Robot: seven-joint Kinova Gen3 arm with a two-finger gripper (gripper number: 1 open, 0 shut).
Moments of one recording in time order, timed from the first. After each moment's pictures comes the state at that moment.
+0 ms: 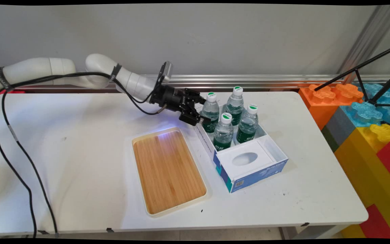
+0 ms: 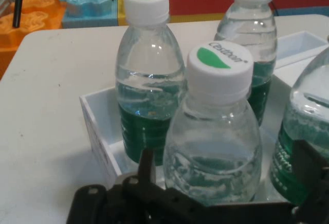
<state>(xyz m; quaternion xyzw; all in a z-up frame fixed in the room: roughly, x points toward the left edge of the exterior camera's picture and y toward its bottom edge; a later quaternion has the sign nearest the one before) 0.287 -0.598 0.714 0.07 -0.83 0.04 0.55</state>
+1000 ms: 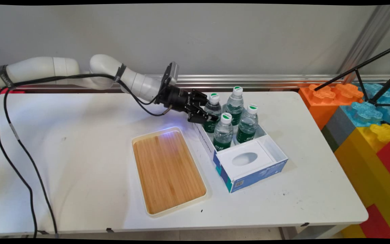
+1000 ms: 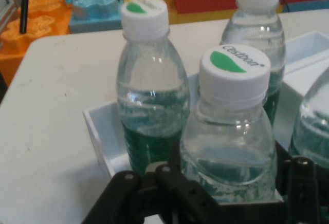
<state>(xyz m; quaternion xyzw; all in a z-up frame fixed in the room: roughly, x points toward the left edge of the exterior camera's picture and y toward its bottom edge) 0.269 -0.594 0.722 0.07 -0.83 0.07 0.54</state>
